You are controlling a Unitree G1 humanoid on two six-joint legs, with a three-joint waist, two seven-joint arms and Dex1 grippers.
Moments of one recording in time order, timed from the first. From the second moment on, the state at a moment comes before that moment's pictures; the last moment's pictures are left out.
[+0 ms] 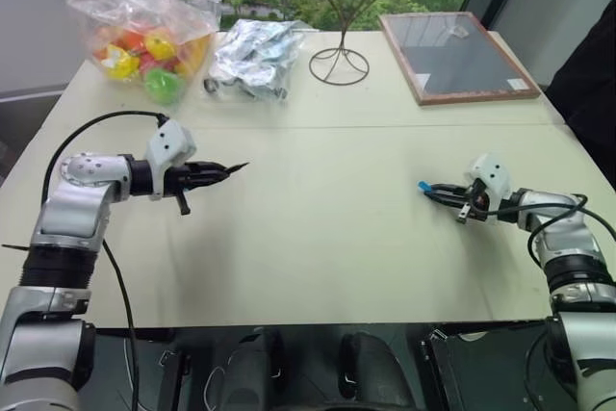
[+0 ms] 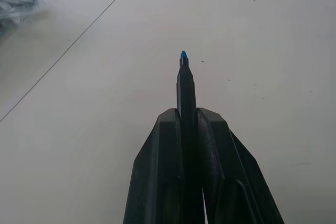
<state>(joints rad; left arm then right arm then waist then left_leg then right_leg) -0.56 0.78 -0.01 0.25 -0.22 0.26 -1.17 -0.59 -0.73 -0.04 0.83 0.12 -0.13 1.15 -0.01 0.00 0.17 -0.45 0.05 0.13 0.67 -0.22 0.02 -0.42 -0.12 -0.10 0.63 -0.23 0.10</state>
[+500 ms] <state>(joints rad) -0.85 0.71 -0.10 0.35 -0.19 0.16 -1.30 -0.95 -0.79 0.15 0.66 -0.02 -0.11 1.37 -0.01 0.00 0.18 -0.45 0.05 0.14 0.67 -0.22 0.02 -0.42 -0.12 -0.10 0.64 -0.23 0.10</state>
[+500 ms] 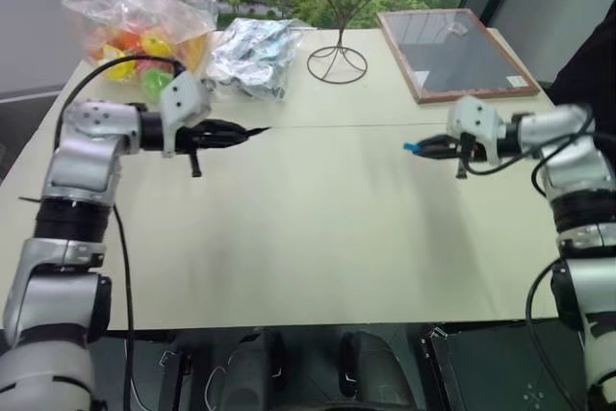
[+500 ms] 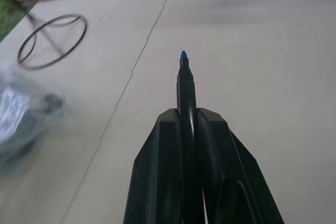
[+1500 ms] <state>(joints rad) -0.96 0.45 -0.22 0.57 -0.04 -0.11 -1.30 -1.03 -0.65 0.27 0.60 -0.04 -0.08 1.42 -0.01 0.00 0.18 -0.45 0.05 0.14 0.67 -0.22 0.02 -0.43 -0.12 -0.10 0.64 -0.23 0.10</state>
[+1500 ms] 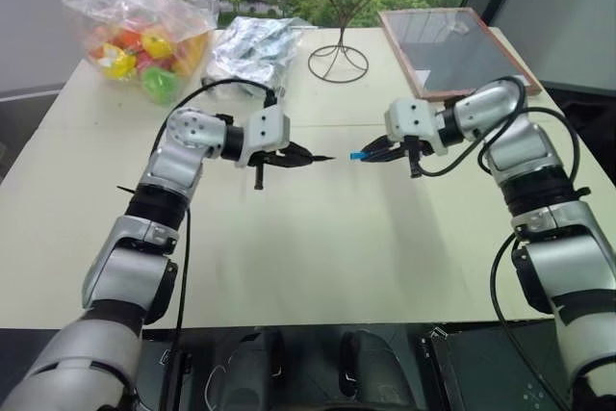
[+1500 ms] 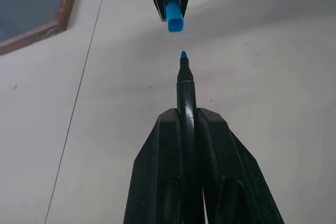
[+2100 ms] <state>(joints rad) -0.95 0.42 -0.22 0.56 -0.05 -0.10 -1.29 -1.02 -0.61 0.27 0.56 -0.03 -0.03 1.41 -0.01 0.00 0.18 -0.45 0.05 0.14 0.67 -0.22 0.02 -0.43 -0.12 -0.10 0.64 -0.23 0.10</state>
